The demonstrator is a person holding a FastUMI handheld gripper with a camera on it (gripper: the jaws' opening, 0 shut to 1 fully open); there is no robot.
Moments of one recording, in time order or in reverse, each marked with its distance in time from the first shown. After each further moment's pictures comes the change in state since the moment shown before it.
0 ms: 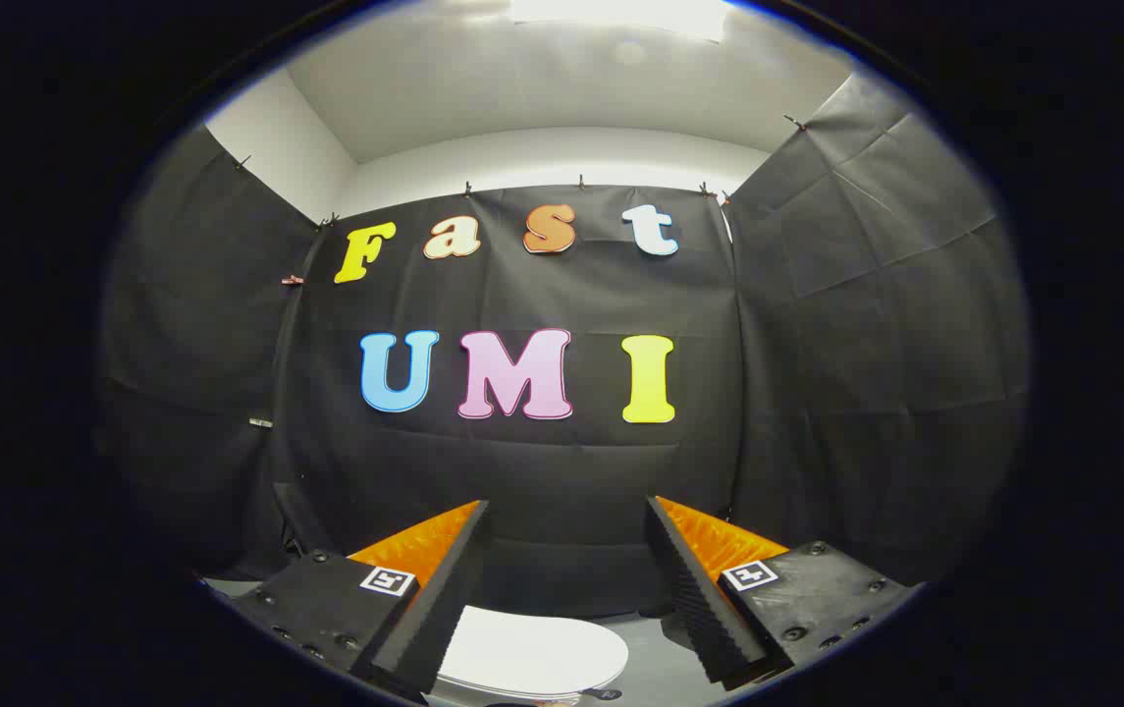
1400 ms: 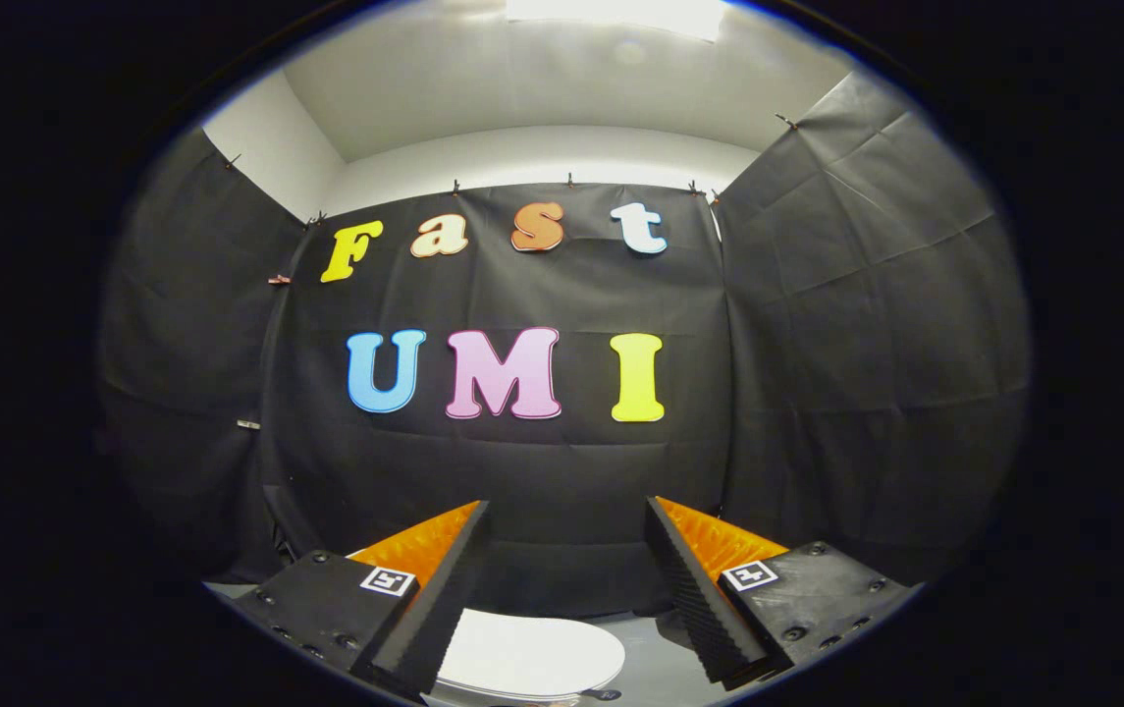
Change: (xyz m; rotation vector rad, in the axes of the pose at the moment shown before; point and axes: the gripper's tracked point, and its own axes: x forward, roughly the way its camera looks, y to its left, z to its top) arm 0.010 -0.013 0.004 -0.004 -0.001 -0.062
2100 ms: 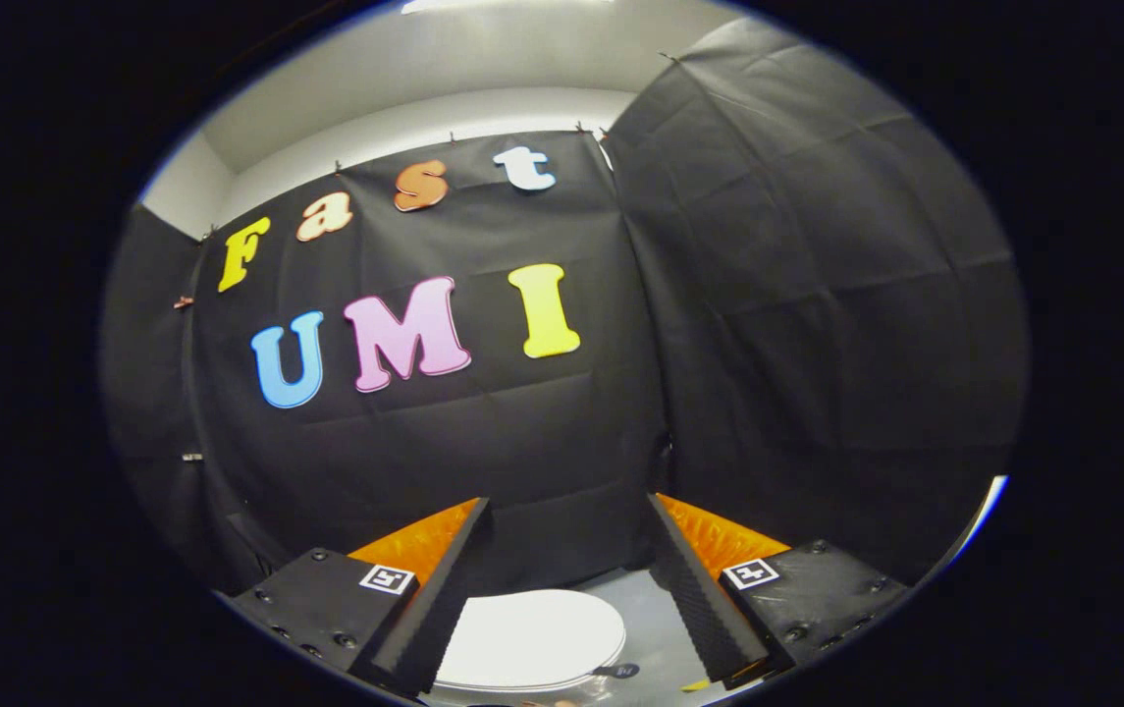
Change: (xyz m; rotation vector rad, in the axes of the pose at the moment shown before) arm 0.029 -0.093 -0.137 0.256 0.170 -0.238
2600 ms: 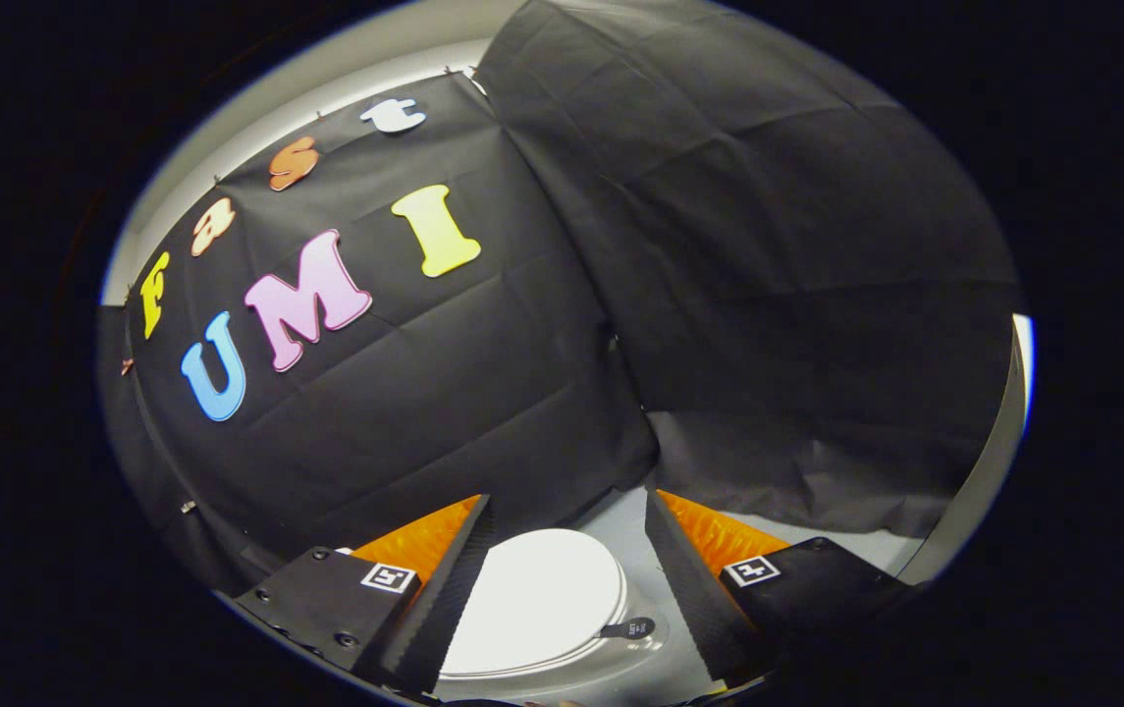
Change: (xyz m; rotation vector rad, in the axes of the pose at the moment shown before) arm 0.063 -0.091 -0.148 0.257 0.224 -0.157
